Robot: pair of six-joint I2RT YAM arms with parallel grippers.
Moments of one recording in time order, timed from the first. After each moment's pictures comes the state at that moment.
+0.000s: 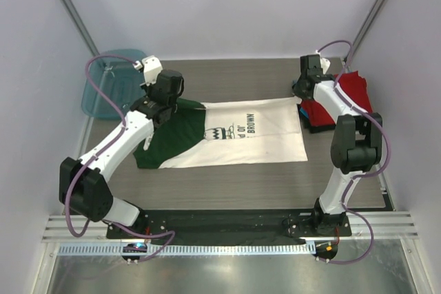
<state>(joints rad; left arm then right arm) -0.47 1.45 1.25 -0.40 -0.81 -0.53 0.08 1.86 1.46 -0.47 0.26 0.49</state>
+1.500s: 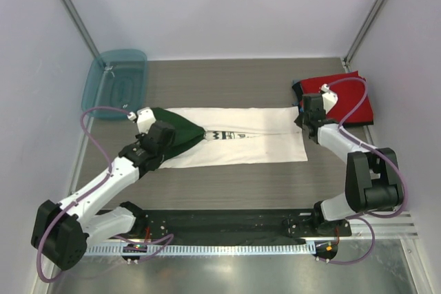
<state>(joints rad) -0.54 1.06 0.68 -0.49 -0.66 -0.71 0.11 1.46 0.80 -0.10 0.35 0.63</state>
